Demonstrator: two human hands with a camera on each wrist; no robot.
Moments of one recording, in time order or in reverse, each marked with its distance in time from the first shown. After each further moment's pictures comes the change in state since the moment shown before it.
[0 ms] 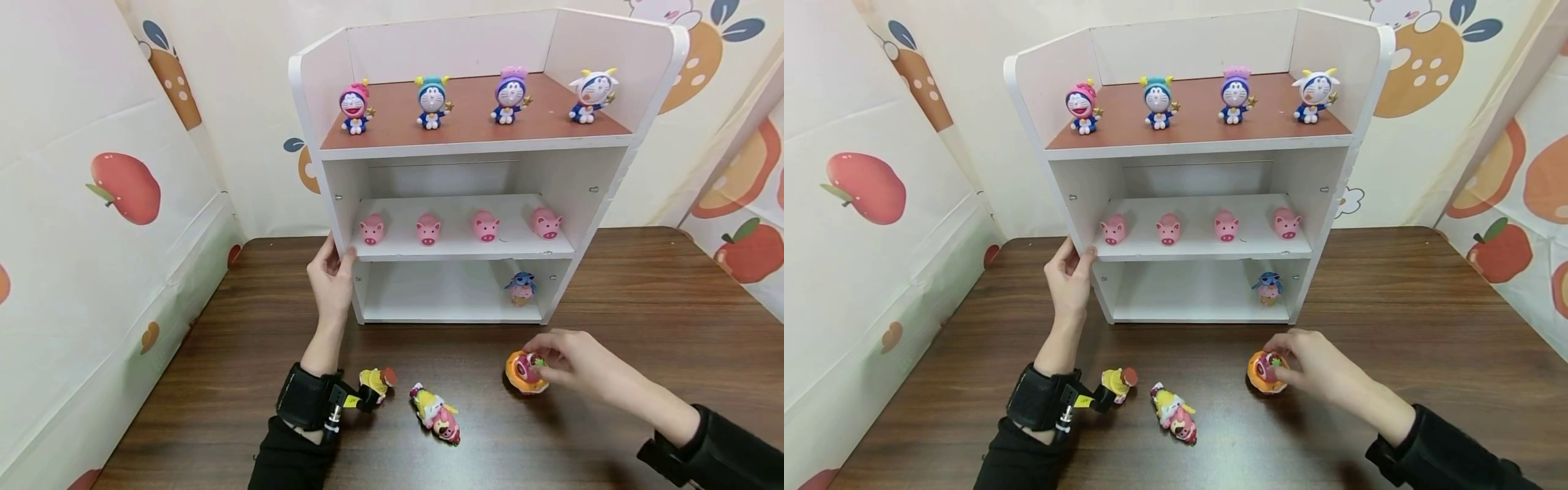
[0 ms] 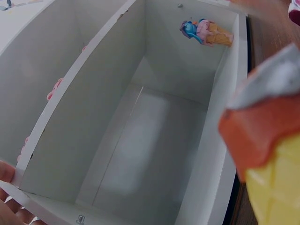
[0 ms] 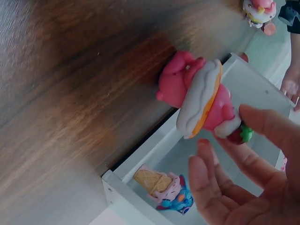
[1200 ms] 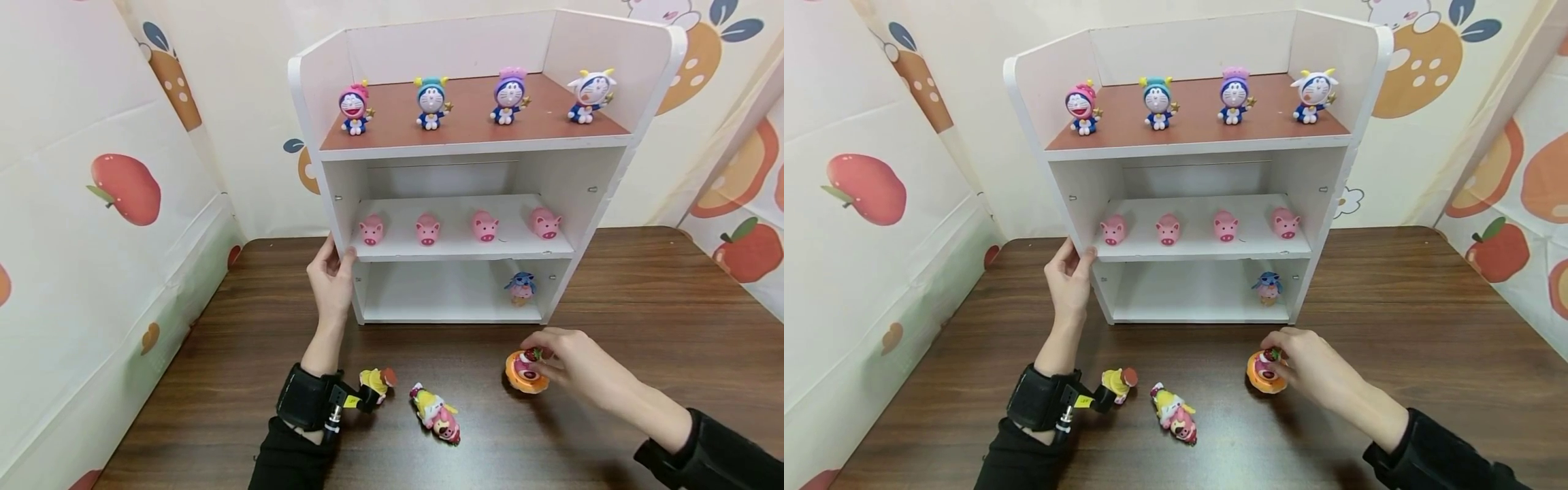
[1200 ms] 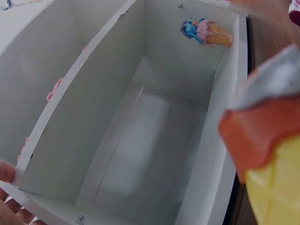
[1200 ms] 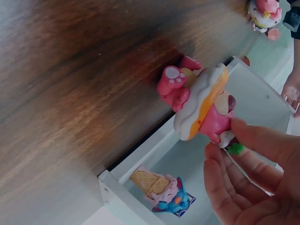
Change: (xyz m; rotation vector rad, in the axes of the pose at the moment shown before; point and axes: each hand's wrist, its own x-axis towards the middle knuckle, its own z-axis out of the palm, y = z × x) left_hand 0.000 -0.003 0.000 -0.003 -0.002 0.011; right_hand 0.003 -0.008 0.008 -0.163 0.151 -0.102
